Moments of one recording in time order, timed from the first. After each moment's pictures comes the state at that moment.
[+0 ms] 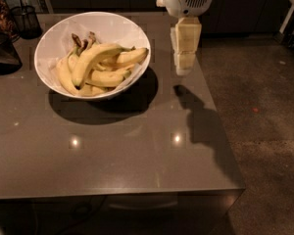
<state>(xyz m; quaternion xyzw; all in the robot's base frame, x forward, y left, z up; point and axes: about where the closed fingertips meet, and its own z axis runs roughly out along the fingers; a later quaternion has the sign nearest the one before) 0.568 -0.066 0.997 -0.76 0.63 -0.08 0.16</state>
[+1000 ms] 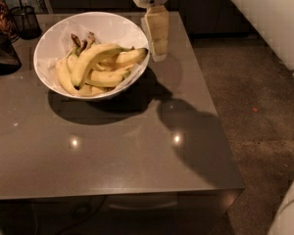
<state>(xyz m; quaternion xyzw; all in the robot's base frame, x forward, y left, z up) 0.609 -0.002 1.005 -0.81 0.55 -0.12 0.16</state>
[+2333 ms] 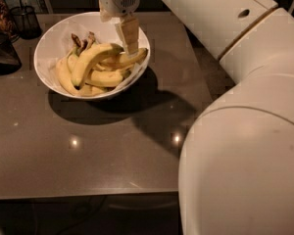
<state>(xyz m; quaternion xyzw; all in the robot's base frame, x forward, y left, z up) 0.659 0.060 0.965 -0.86 0.47 -0.11 0.13</state>
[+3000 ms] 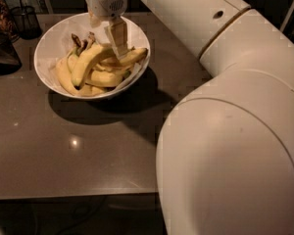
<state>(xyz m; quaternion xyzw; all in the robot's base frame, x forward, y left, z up) 0.668 0.088 0.951 -0.88 0.44 -0.11 0.12</state>
